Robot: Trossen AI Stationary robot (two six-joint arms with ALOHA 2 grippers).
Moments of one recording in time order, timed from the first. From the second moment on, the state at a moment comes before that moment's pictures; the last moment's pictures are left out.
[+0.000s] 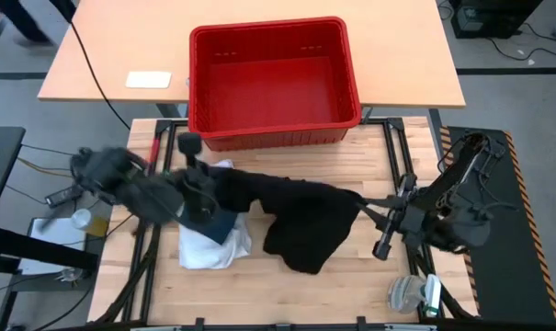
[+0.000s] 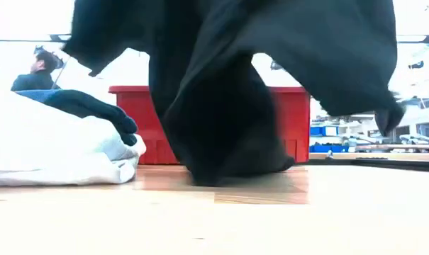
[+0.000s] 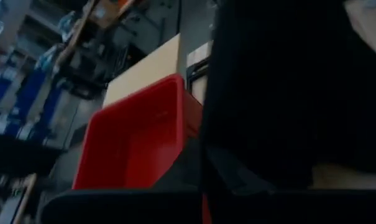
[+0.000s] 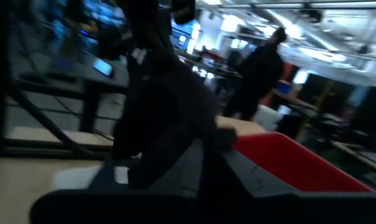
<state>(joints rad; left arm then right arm) -0.51 1.60 2.31 -1.45 -0.90 0.17 0.88 1.18 1.24 -0.05 1.30 -0.31</state>
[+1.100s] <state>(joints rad) -0.38 1.47 2.26 -1.30 -0.75 0.28 0.27 1.64 1.24 -0.59 0.38 0.31</state>
